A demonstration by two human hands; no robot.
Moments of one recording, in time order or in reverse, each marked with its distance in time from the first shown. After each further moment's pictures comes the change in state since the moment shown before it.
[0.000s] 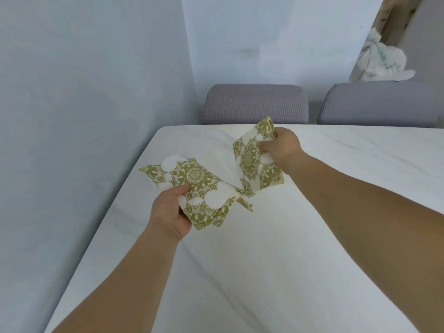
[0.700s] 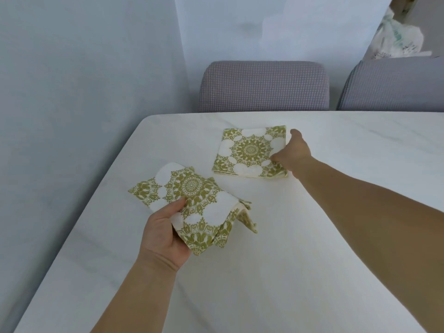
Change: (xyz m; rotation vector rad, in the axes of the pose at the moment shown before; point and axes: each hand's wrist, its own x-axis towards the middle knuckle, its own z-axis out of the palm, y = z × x) left_hand 0.094 -0.017 -0.040 -0.099 -0.075 -0.067; right_hand 0.107 0.080 0.071 -0.125 0.058 0.163
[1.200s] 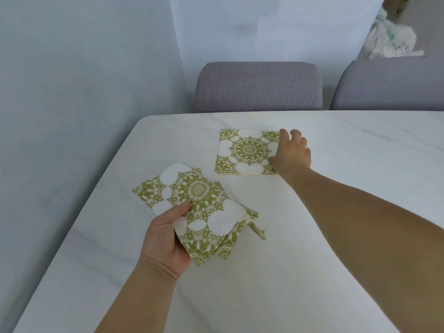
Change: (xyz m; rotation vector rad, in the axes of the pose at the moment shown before) left_hand -0.019 -0.006 0.009 0.015 -0.057 -0.059; right_hand -0.004 0.014 0.005 -0.623 0.171 -0.223
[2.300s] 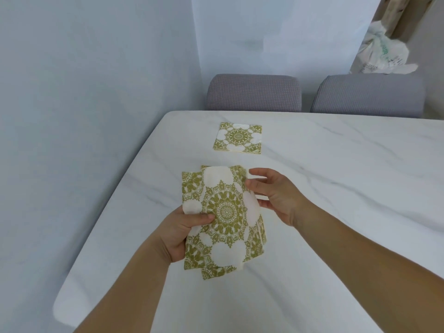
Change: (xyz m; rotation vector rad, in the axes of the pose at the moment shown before) left_hand -0.196 -0.064 0.029 0.451 -0.062 -0.105; right_hand -0.254 0.057 -0.154 1.341 -0.690 0.130
